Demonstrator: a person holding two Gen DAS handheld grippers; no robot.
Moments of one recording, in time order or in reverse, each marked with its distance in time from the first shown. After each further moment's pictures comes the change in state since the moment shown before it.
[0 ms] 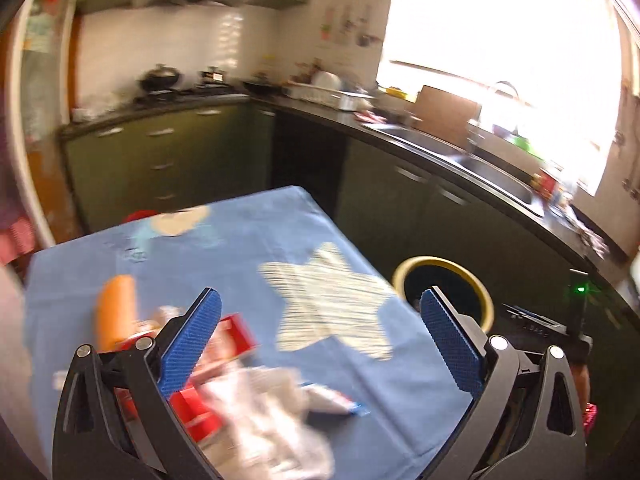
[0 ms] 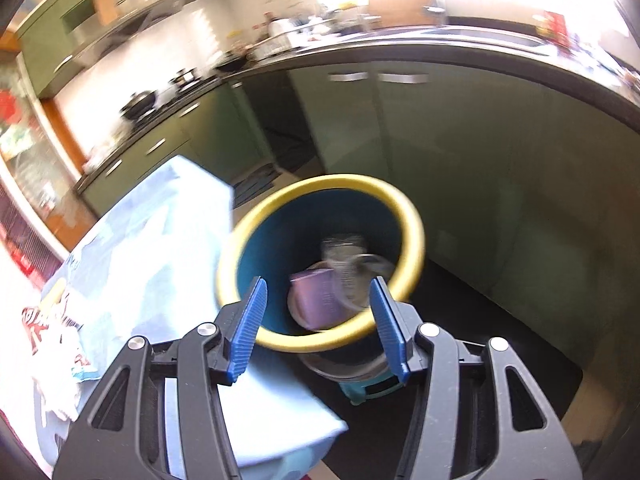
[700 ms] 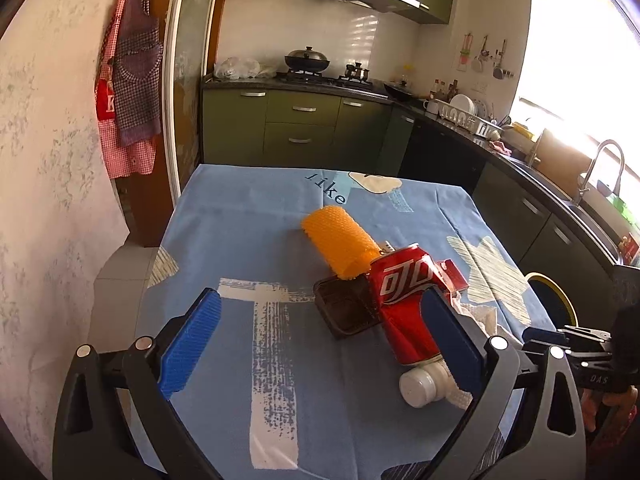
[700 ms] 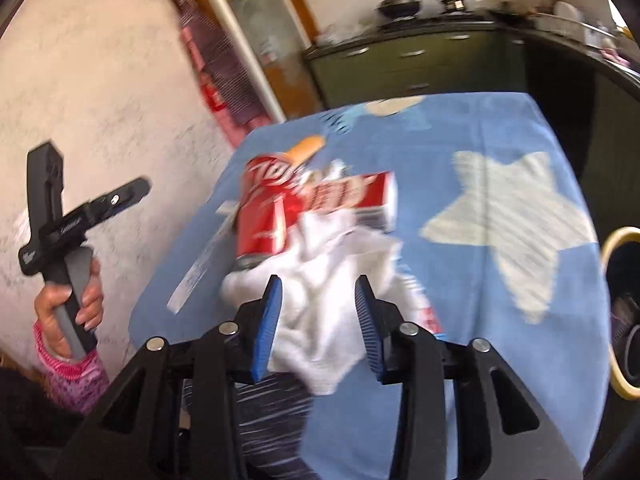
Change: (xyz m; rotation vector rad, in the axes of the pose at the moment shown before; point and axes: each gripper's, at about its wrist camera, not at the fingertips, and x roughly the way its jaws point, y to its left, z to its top) left arm -0.079 0.180 -0.101 -0.257 -0.006 0.303; right arm -0.002 0.284 -0.085 -0.558 0.307 0.623
